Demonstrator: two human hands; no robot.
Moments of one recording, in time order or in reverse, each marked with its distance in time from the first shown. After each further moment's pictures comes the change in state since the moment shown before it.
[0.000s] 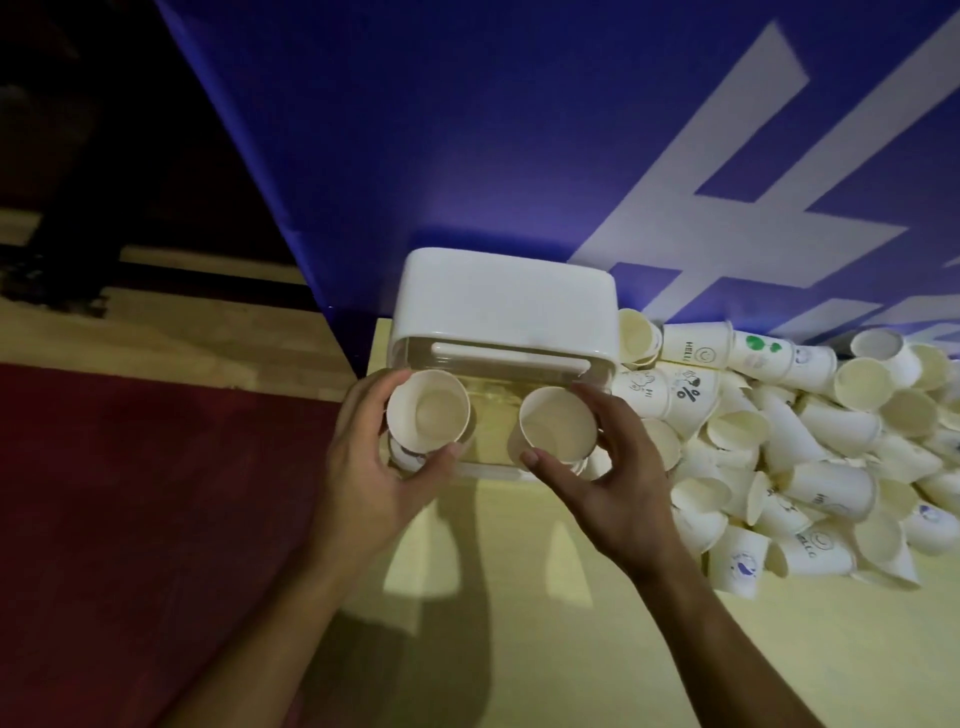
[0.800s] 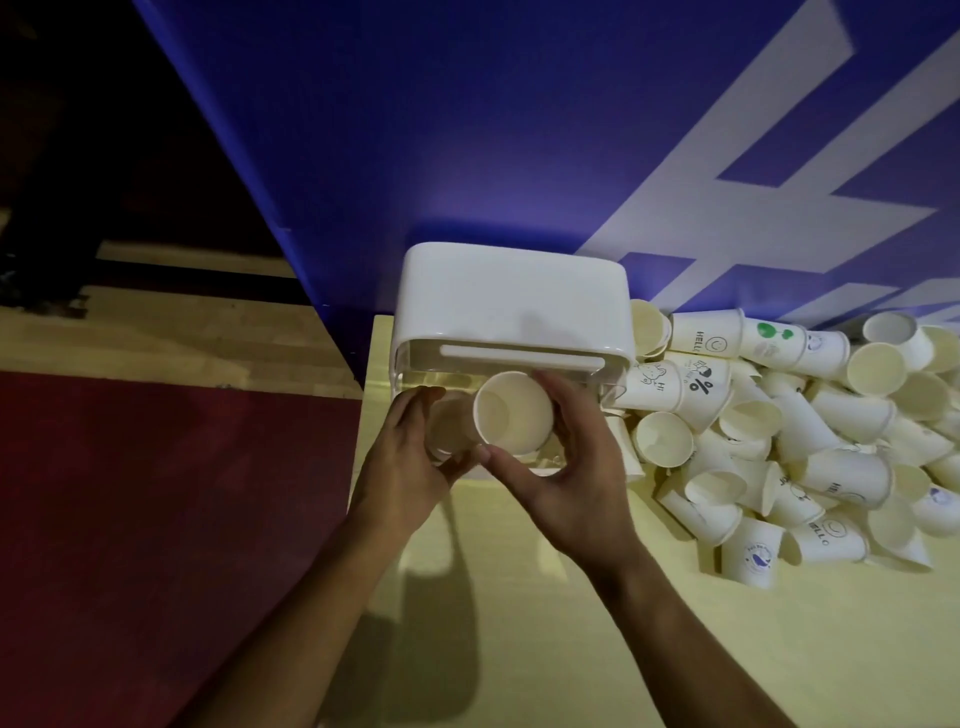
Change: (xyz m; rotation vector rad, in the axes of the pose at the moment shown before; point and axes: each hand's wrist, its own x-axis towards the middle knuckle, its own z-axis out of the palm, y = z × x) left_hand 0.020 -0.057 0.035 0.360 -0.231 -0.049; right_hand 0.010 -0.013 0.051 0.083 0.043 -0.132
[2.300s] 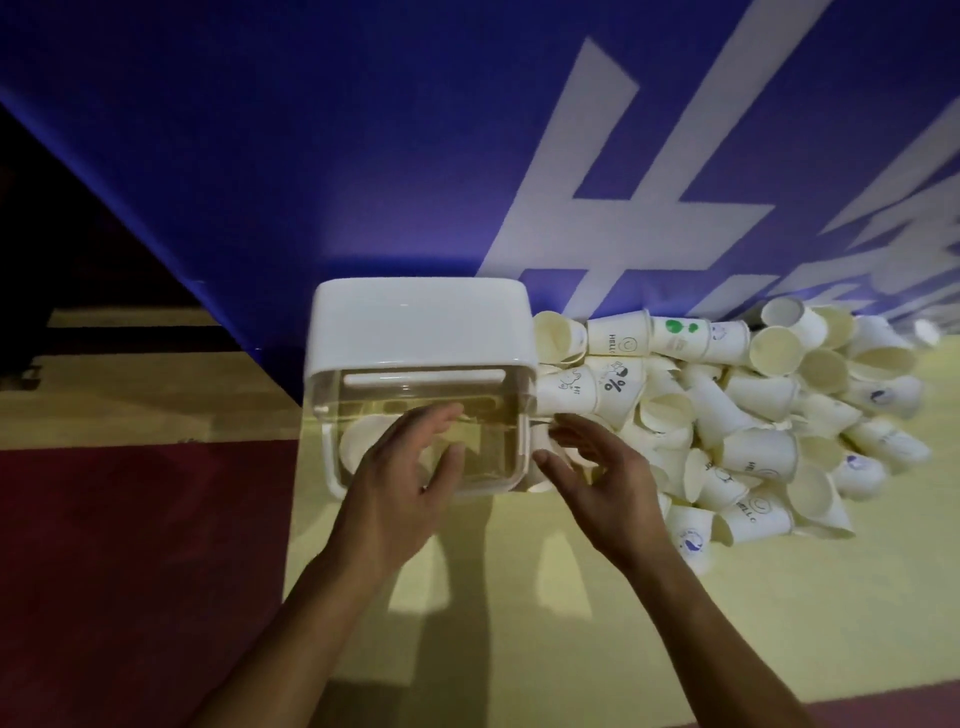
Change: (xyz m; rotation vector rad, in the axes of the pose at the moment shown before) left_hand -0.007 0.100 -0.001 -0.283 -0.095 0.073; right_hand -0.019 0.055 -0.105 -0.147 -0.003 0.353
